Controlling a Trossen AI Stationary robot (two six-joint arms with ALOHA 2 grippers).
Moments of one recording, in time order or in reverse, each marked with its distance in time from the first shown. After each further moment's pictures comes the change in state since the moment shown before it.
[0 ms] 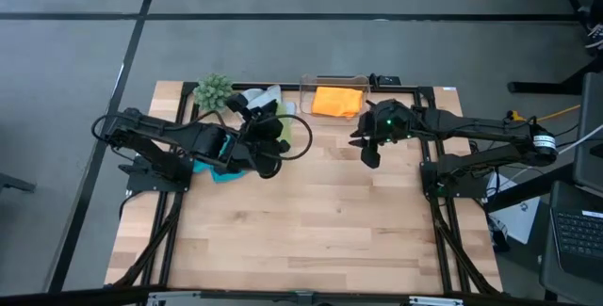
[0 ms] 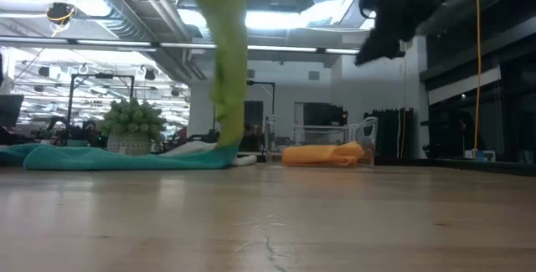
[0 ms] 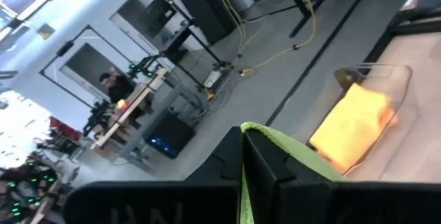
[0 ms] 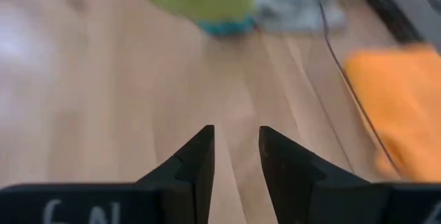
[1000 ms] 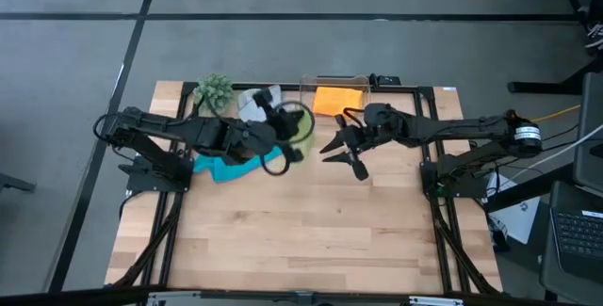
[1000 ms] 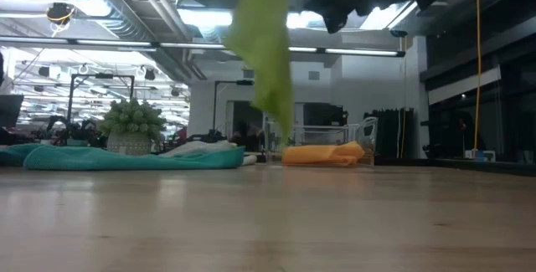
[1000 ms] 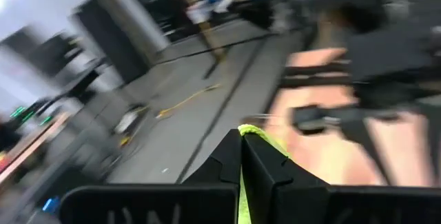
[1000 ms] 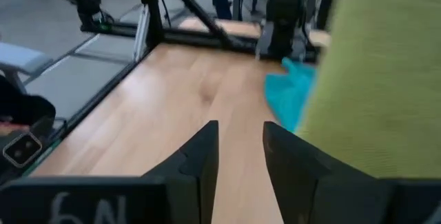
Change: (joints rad) left arm 0.052 0.001 0.000 0.353 0.419 0.285; right arm 0.082 0.175 0.000 0.532 -0.341 -0.173
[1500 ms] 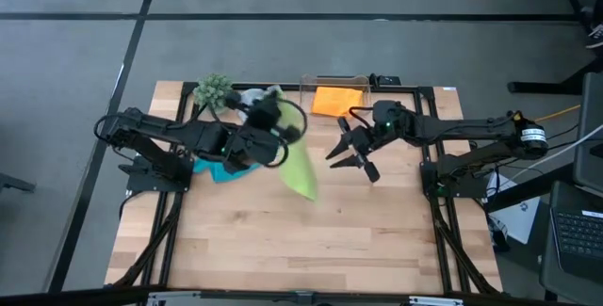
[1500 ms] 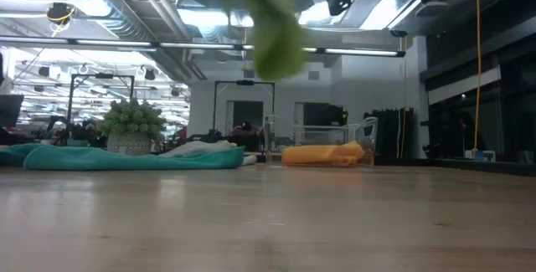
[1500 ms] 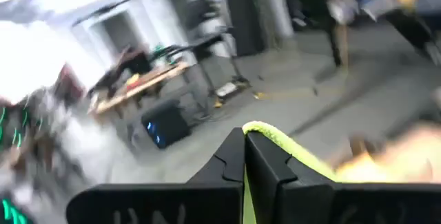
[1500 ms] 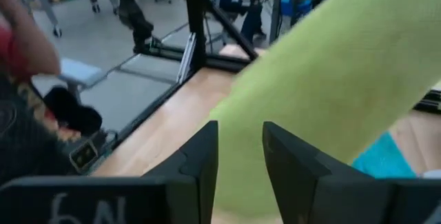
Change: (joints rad) left arm -0.026 0.009 -0.001 -0.074 -0.565 -0.395; right arm 0.000 -0.059 0.000 0.037 -0.165 0.033
